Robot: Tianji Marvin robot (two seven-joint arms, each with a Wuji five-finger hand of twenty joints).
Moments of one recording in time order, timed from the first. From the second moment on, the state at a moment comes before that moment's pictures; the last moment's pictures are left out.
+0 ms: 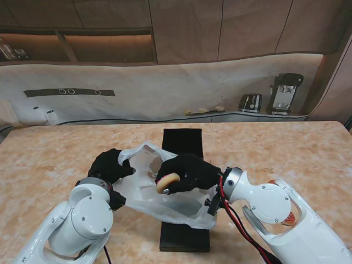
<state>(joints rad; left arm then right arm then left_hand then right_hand) 1.71 -1.15 -1.22 -2.14 0.55 0.77 0.05 -1.47 -1.05 1.08 -1.89 -0.03 -0.13 0.42 1.13 -0.57 0.34 -0.04 0.81 0.31 0.95 0.43 1.09 0.30 0.86 0.89 1.17 0.30 1.29 0.86 1.00 0.41 1.77 0.58 0.74 -0.76 1.06 -0.22 0.86 -0.06 0.90 0.12 1.05 0.16 0.65 0.61 0.99 0.15 0.93 0.67 0.70 0.17 1.54 0.72</state>
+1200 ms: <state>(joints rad) 1.72 -1.14 -1.21 -2.17 0.50 0.80 0.02 -1.31 -1.05 0.98 -1.72 -0.41 -0.29 0.31 1.13 -0.57 0.34 -0.04 0.81 0.31 0.95 0.43 1.09 0.30 0.85 0.88 1.18 0.29 1.29 0.86 1.01 0.40 1.77 0.57 0.65 -0.75 0.96 -0.12 0.74 -0.04 0.55 0.35 0.67 0.12 0.59 0.52 0.65 0.13 0.62 0.55 0.37 0.16 1.26 0.73</state>
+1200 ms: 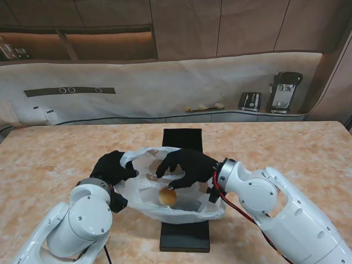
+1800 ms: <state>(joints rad) 1.71 -1.15 -1.21 -2.18 0.50 0.81 0.03 -1.48 -1.10 1.15 -1.89 -0.28 -0.22 0.15 1.13 -0.57 0.34 -0.04 0.81 0.31 0.95 0.43 1.09 0.30 0.85 0.87 1.19 0.29 1.29 0.86 1.02 0.40 1.77 0.56 0.65 -0.74 0.98 -0.12 0.74 -0.01 0.59 0.36 0.72 0.12 0.63 0.48 0.72 0.13 0.66 0.55 0.47 0.16 1.27 0.73</state>
